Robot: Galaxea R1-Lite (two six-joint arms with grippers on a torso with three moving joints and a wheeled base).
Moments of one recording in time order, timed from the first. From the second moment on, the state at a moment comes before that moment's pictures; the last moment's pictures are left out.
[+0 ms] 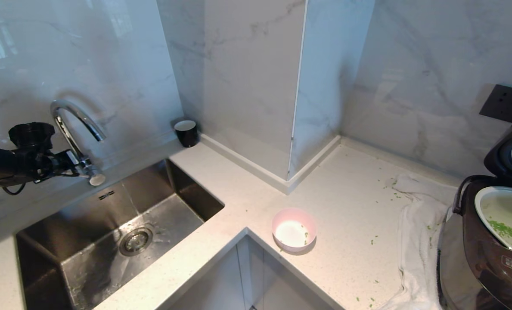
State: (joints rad) left arm 0.41 2.39 -1.75 -0.21 0.19 -0.26; right arm 0.00 0.00 0.00 0.01 0.01 -0.02
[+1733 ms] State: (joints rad) left arm 0.42 0.72 -0.43 -0.29 -0.75 -0.10; right arm 0.00 0.00 0.00 0.01 0.01 -0.02
